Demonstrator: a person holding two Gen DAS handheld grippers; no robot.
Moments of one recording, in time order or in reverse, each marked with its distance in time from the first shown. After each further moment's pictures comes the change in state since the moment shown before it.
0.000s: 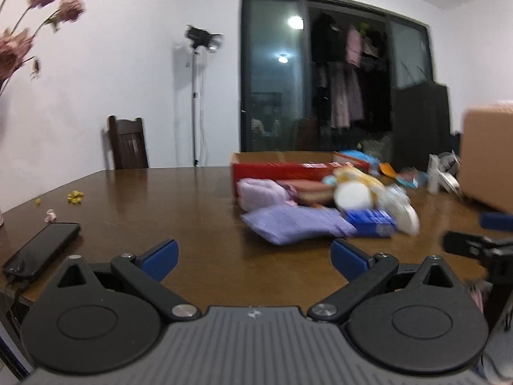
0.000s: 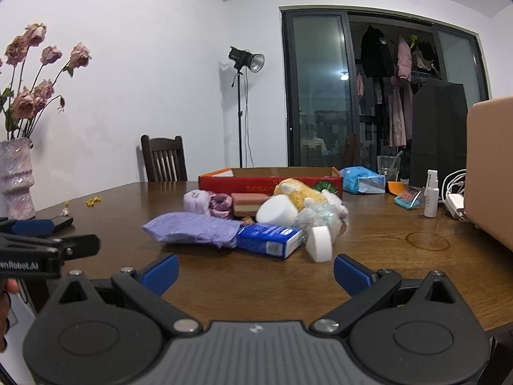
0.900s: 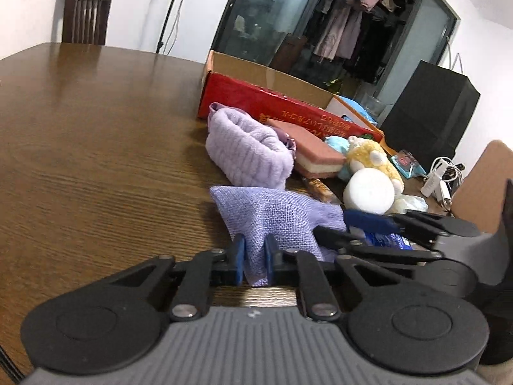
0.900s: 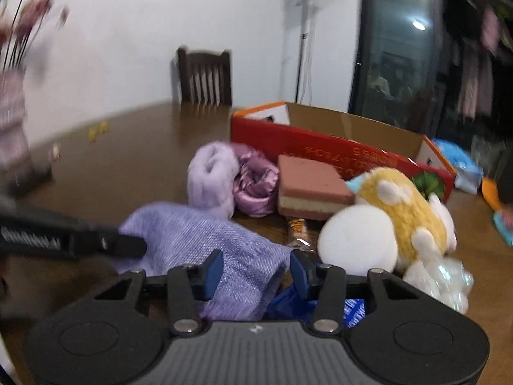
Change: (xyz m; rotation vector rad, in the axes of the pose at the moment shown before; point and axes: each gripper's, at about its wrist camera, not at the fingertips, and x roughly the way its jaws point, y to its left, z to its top) left arm 0.172 0.032 0.033 -0.254 0.425 -0.256; right arm 0.224 0.034 0.044 -0.213 0.380 0.196
